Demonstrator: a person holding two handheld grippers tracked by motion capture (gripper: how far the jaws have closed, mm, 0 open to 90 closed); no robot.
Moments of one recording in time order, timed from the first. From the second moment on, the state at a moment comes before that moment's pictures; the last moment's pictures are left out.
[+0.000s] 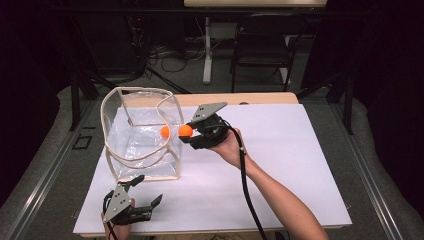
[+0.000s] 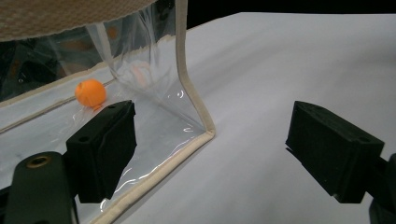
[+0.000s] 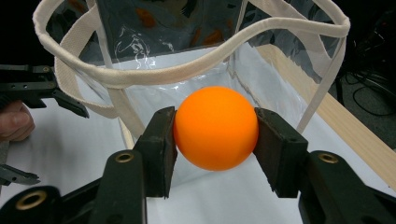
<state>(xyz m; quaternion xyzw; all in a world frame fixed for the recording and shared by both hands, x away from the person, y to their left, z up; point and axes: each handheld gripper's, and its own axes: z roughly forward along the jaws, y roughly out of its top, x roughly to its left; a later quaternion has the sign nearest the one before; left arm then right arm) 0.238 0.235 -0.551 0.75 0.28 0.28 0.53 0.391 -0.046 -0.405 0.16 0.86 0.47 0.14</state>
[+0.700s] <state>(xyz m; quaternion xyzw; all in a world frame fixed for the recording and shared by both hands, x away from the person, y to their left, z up) 0.238 0.235 -0.550 0.75 0.28 0.28 0.53 0.393 -0.041 -0.395 0.15 0.86 0.47 0.14</state>
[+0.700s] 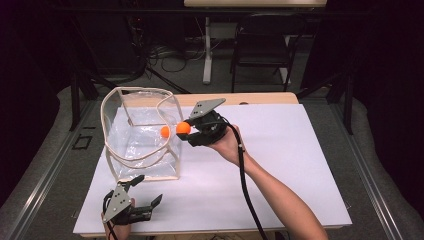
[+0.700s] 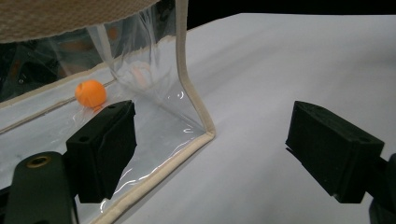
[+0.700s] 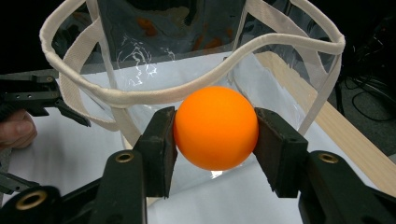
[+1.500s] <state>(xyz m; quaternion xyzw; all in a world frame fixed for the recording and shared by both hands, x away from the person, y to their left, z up) 0.238 0.236 -0.550 0.75 0.28 0.28 0.53 0.394 -0.035 -0.381 0.15 0.85 0.48 0.15</state>
